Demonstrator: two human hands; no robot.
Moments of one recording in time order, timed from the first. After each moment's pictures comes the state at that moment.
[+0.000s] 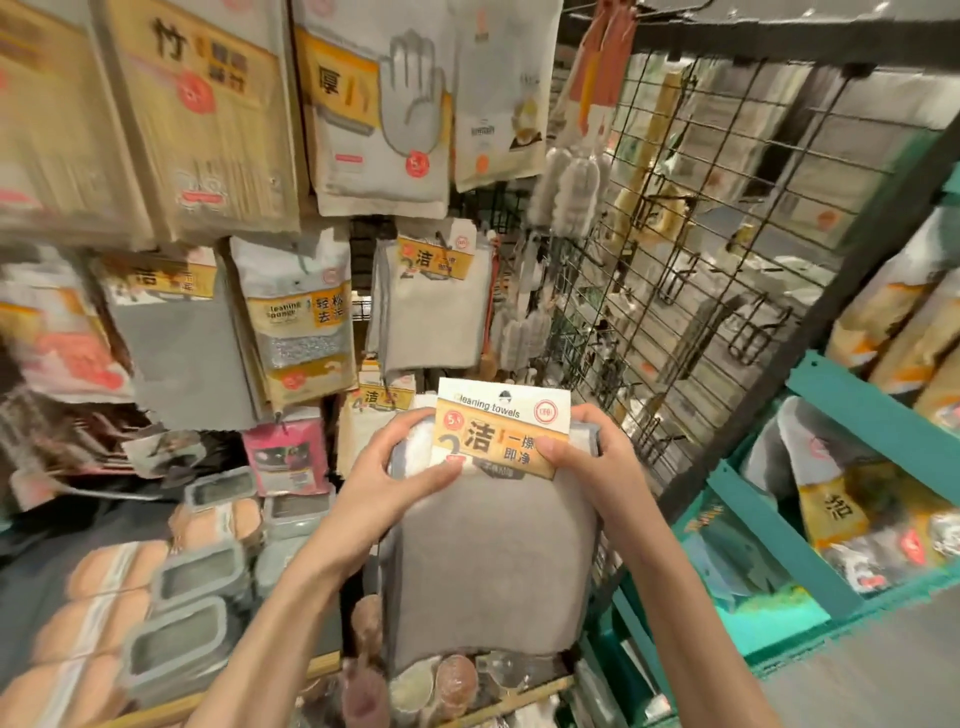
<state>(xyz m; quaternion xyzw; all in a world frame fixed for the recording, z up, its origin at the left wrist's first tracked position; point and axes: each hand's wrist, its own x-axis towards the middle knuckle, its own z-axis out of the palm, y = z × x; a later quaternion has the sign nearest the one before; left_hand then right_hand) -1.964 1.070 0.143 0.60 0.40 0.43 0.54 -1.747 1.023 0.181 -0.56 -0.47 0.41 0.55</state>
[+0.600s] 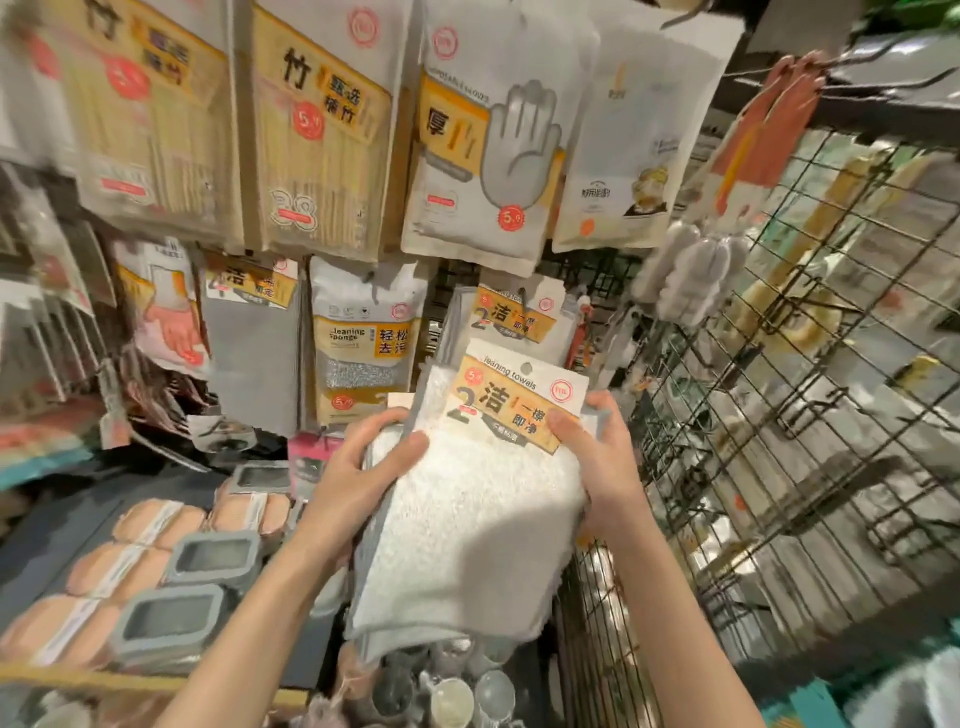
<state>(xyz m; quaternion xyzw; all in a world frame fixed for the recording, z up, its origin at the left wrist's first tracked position) -1.957 1.130 0.155 0.44 0.49 0.56 0.50 -1.736 1.174 0.200 -0.46 -0.51 0.48 0.55</state>
